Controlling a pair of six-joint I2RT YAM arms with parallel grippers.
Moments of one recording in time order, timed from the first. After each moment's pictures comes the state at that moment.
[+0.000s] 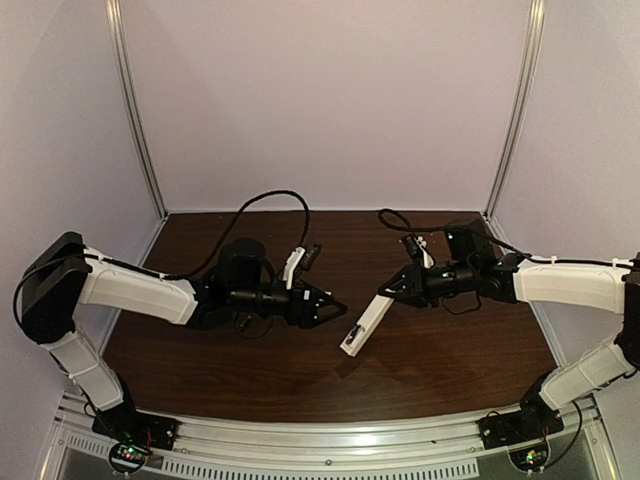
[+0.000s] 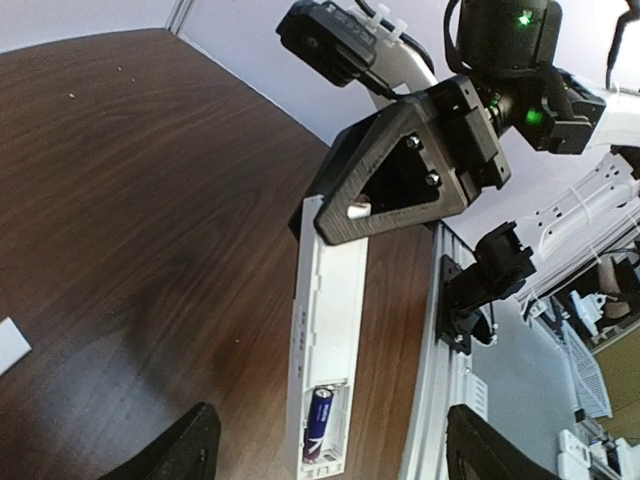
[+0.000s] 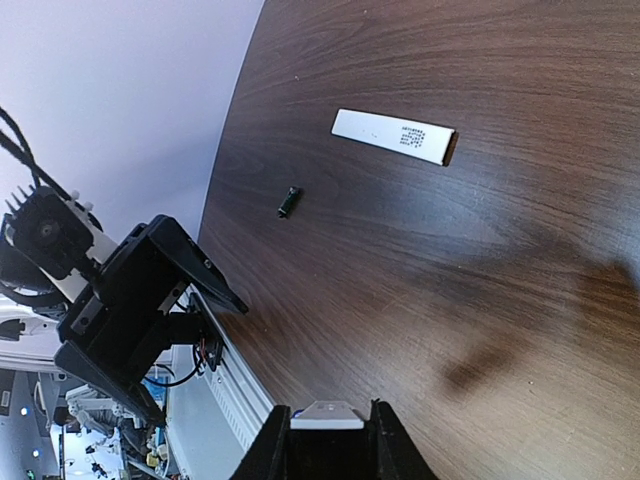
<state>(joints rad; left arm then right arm) -0.91 1.64 0.83 0.50 0.50 -0.45 0.58 1.36 0.78 -0.04 -0.61 0.75</state>
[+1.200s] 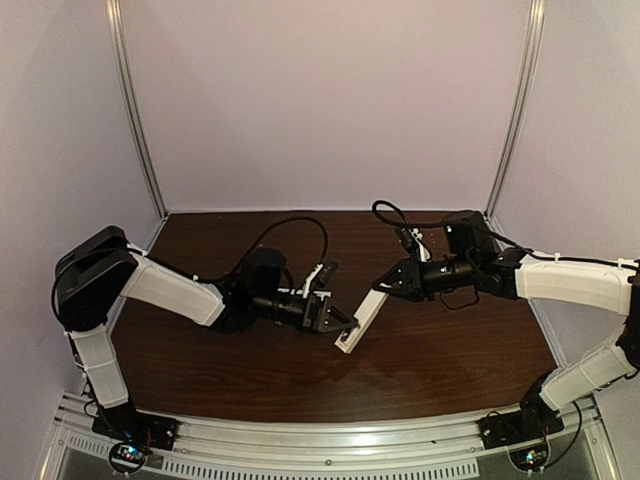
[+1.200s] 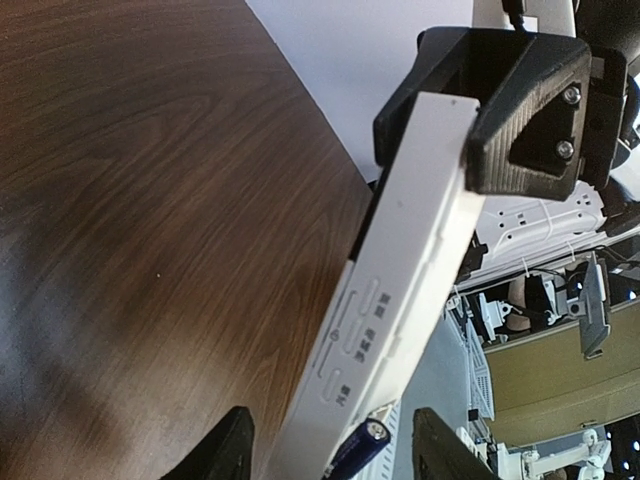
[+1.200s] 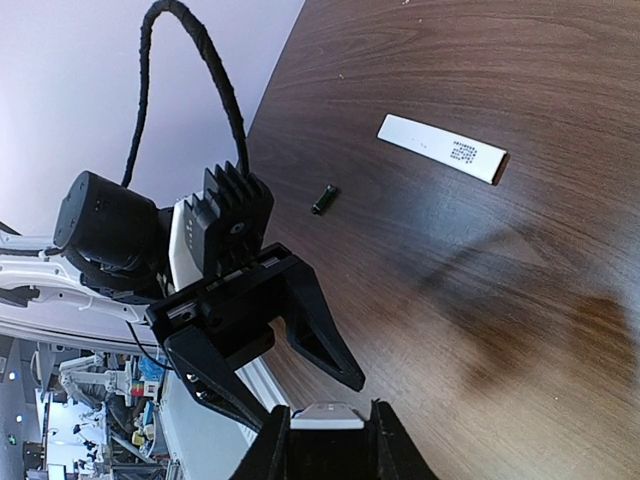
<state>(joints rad) -0.91 1.85 0.90 0.59 0.72 -0.79 0.62 1.35 0.83 -0.06 -0.63 0.70</state>
